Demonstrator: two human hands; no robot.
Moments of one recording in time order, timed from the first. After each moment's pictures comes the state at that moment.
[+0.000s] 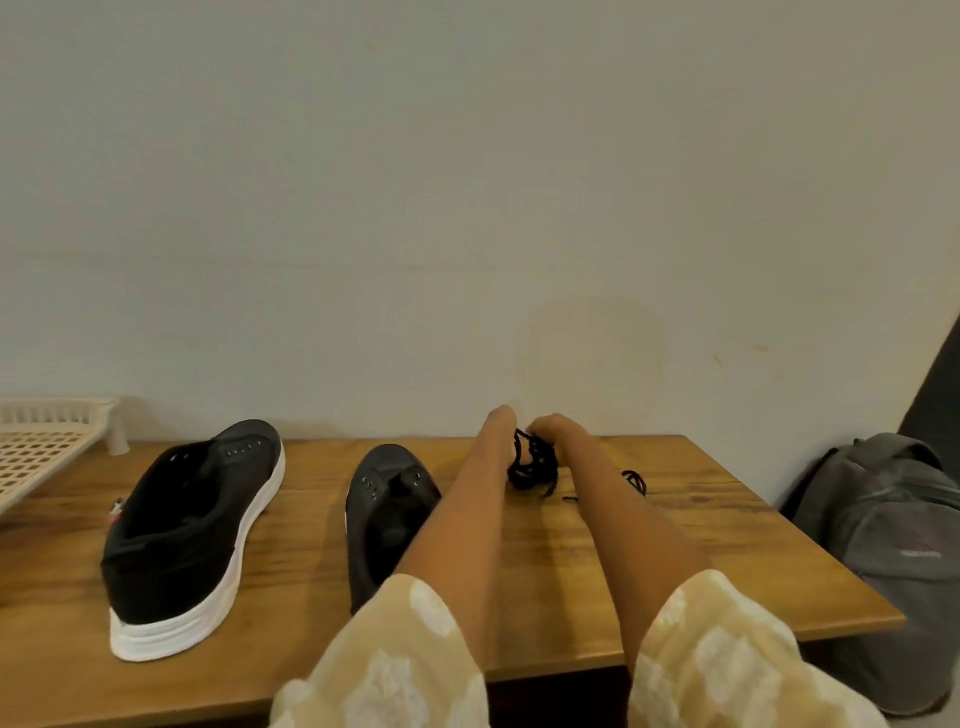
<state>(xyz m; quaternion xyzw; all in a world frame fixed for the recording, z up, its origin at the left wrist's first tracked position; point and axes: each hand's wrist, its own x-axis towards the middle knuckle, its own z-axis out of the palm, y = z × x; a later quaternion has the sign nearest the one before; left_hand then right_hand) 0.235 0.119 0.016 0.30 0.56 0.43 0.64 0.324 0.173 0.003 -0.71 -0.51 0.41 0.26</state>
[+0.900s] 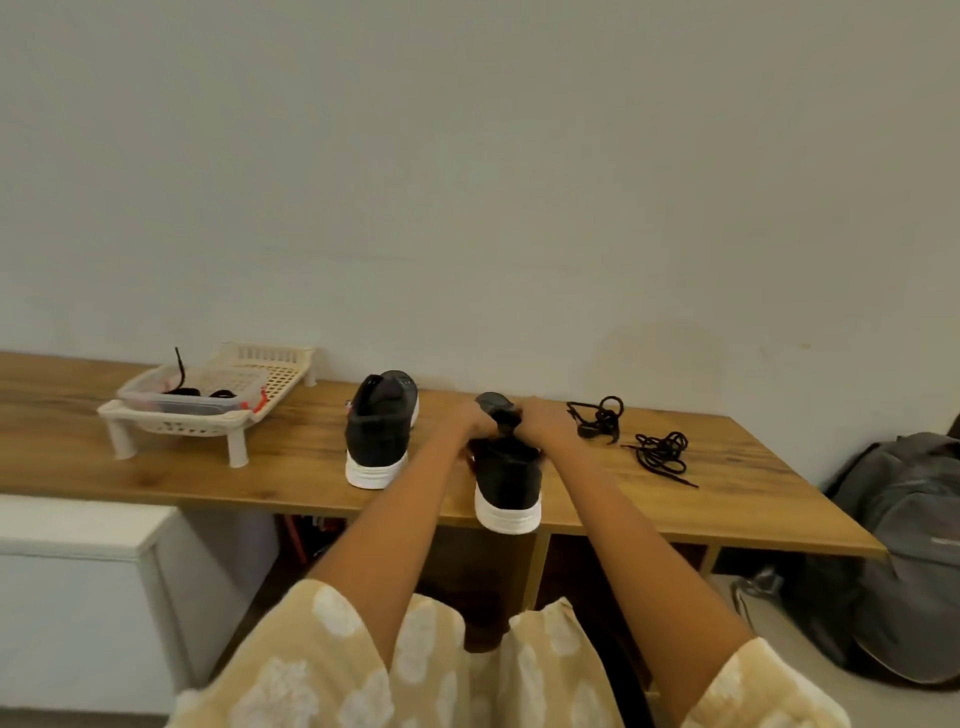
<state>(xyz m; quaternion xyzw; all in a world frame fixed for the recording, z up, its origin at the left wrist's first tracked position) 0.090 -0.026 0.023 0.56 0.73 0.17 0.36 0.206 -0.019 0.026 -0.63 -0.76 0.11 0.12</state>
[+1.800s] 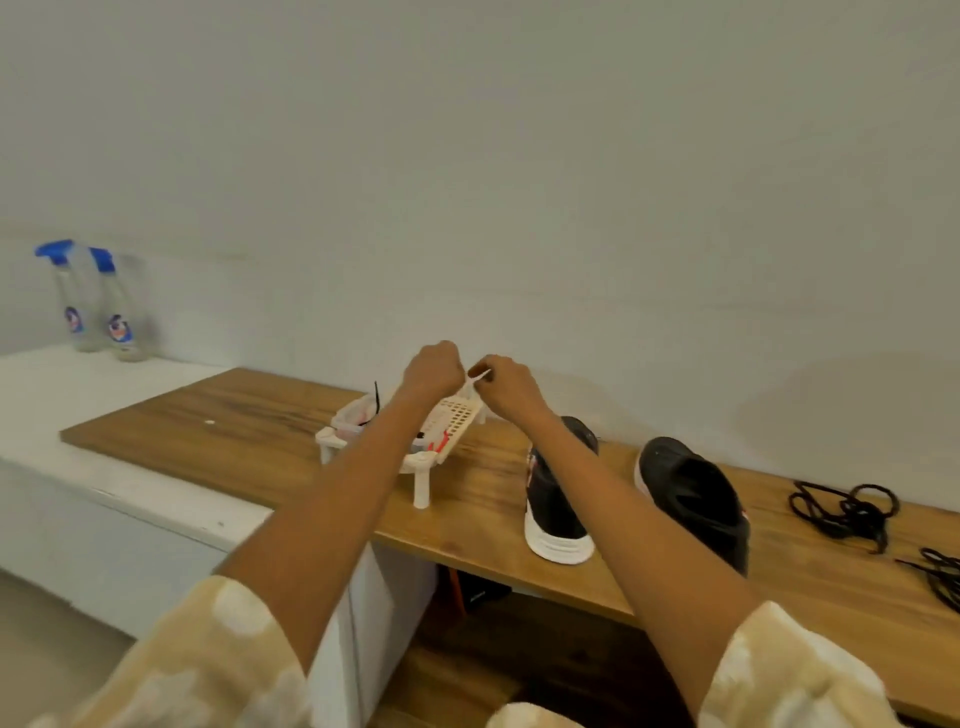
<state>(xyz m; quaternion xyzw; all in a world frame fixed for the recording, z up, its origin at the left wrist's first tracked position) -0.172 -0.032 0.084 0.51 0.81 0.27 -0.01 -0.059 0.004 0.069 -0.36 -0.86 0.19 0.30</state>
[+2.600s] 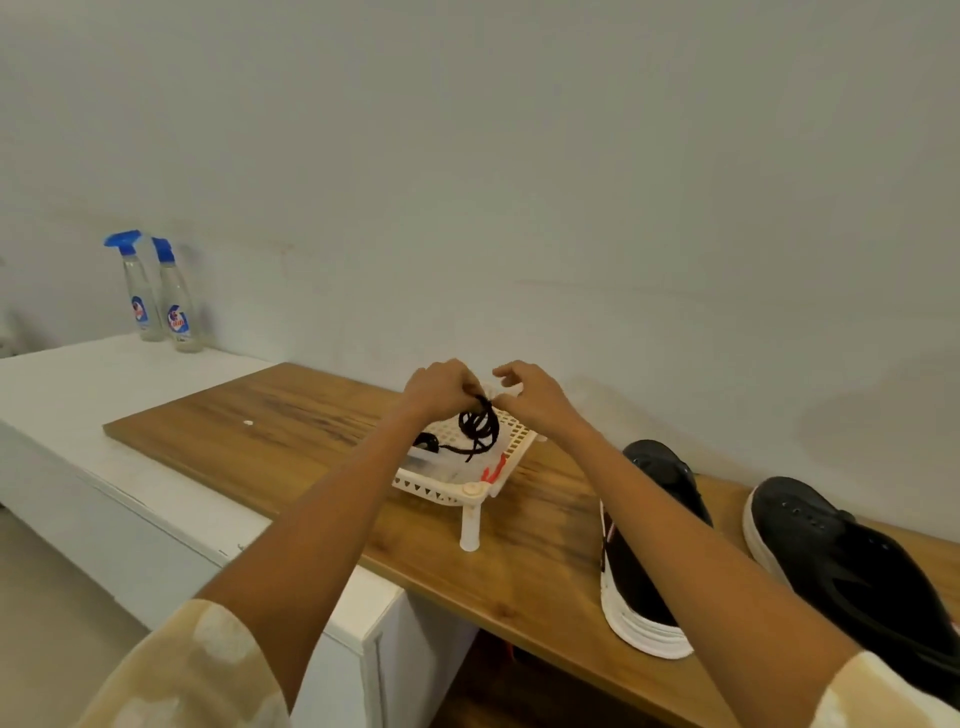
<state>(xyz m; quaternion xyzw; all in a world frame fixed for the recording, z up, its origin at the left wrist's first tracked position) -0.275 -0.003 0.046 0.58 0.79 0.22 -0.01 -0.136 0.067 0.038 -0.28 -0.88 0.27 0.28</state>
